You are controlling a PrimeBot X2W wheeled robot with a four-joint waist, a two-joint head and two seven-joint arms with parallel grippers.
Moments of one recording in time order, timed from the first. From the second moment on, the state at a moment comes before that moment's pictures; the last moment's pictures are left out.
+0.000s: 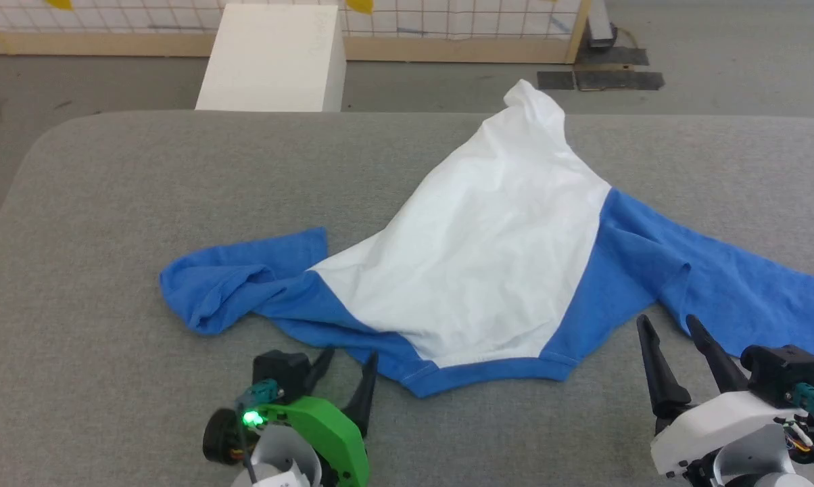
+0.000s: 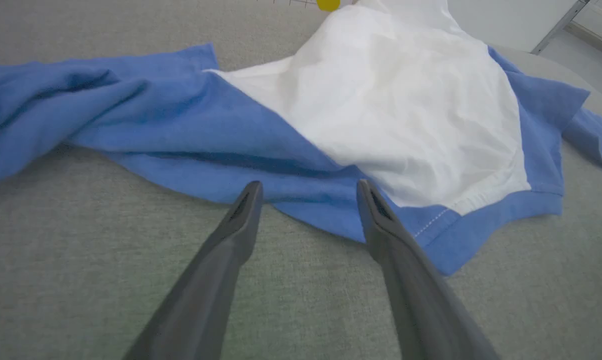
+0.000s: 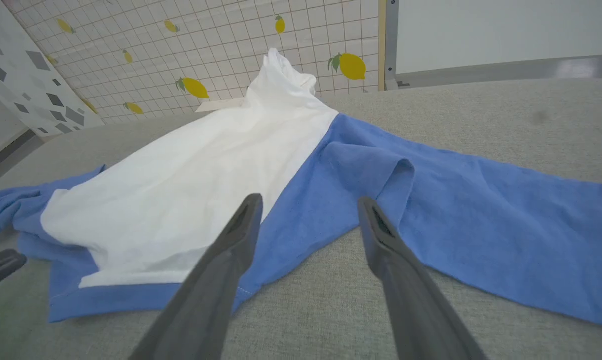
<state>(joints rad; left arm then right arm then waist) -0.11 0.06 -0.28 0.27 -0.30 -0.09 -0.01 0.05 -0.05 -0.06 -0.02 0.23 0.13 0.07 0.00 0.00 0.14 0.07</state>
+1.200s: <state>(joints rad) 0.14 0.17 -0.24 -0.04 -0.43 0.09 0.44 0.07 -0.05 -0.07 -0.05 0.27 0.13 0.18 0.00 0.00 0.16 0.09</state>
